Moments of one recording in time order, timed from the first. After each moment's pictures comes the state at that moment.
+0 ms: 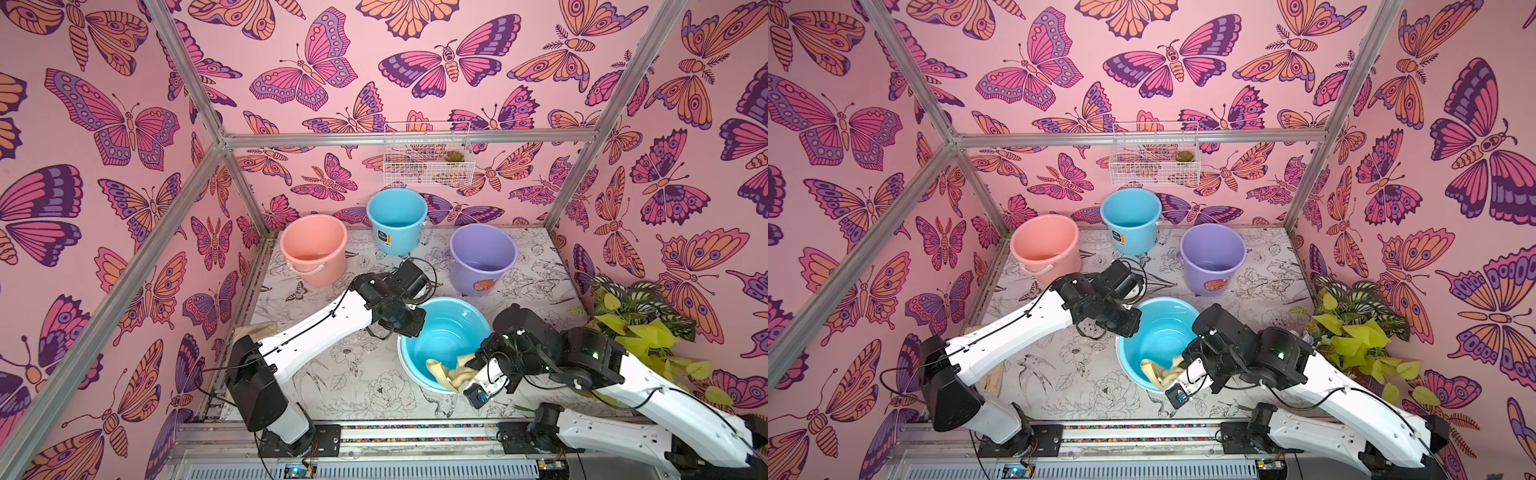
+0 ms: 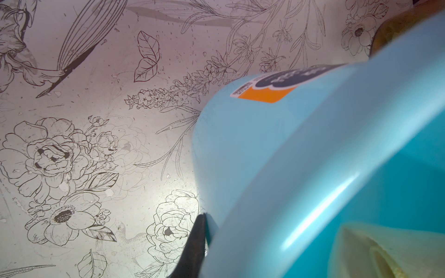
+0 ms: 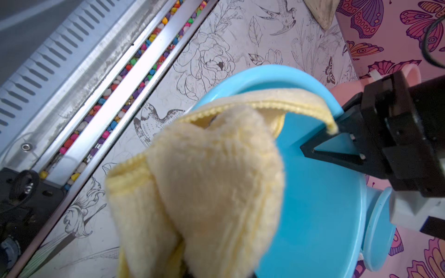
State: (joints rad) left arm -0.87 1.57 1.47 -1.06 0.13 -0.45; right arm 1.02 0.92 1.09 -1.11 -0.15 -1.23
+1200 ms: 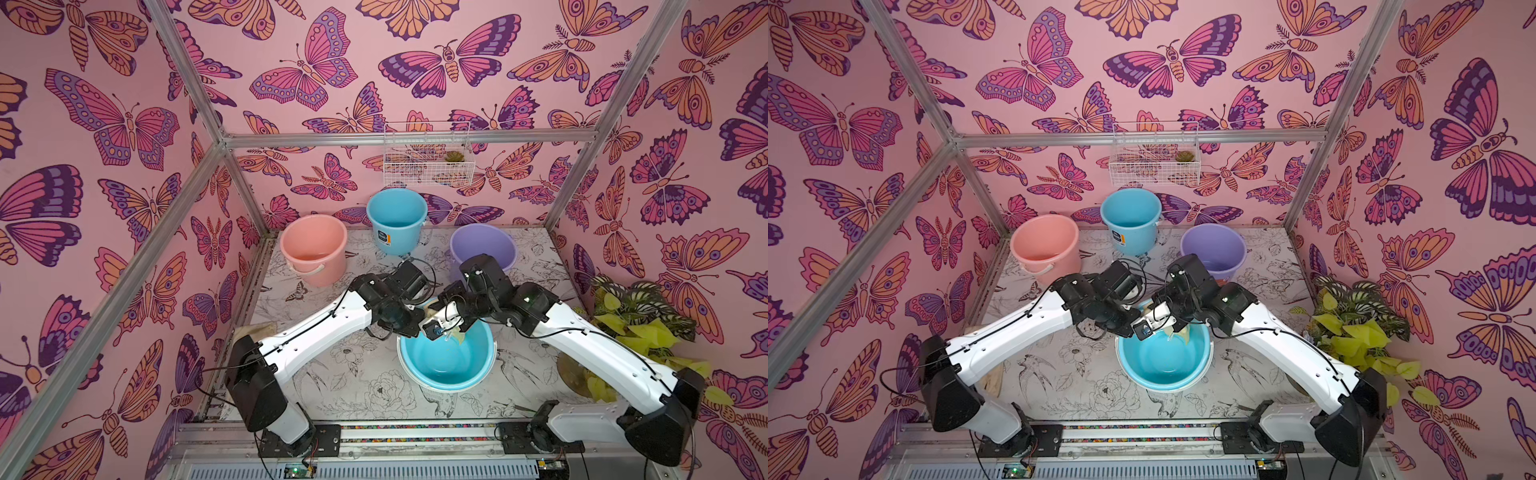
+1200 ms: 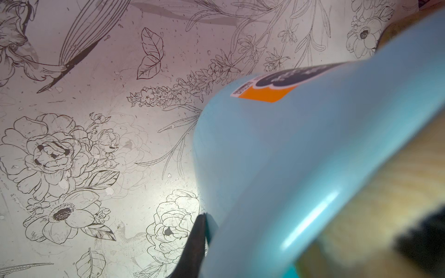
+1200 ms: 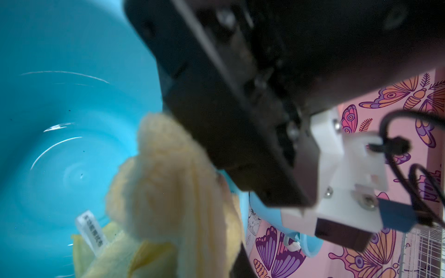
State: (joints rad) left arm -0.86 1.57 1.46 -1.05 0.13 -0.47; right arm 0.73 1.29 1.24 -0.75 -0.22 -1.45
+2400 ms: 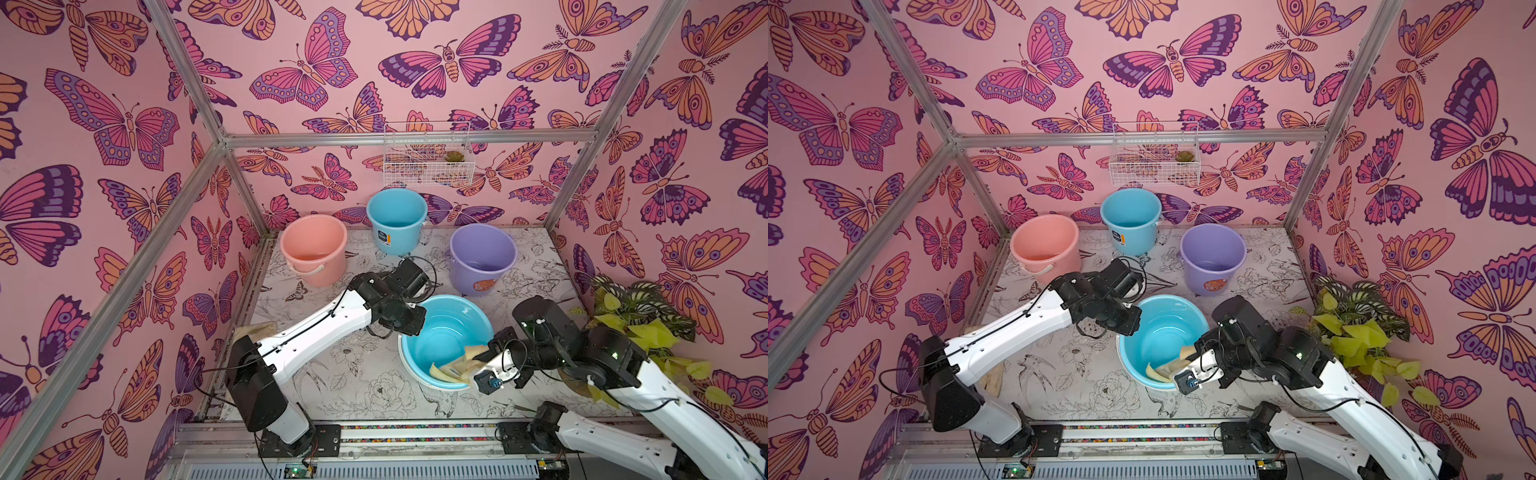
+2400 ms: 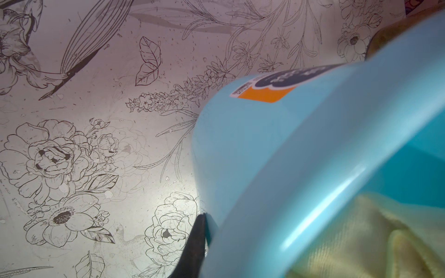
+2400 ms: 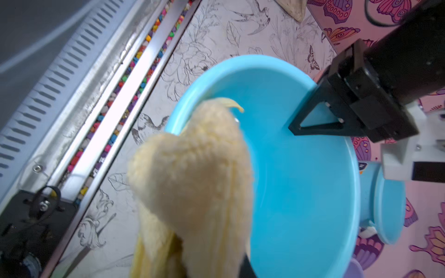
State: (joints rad) left arm -0.86 1.57 1.49 -1.06 0.13 -0.46; right arm 0.88 0.84 1.06 -1.11 -0.29 -1.14
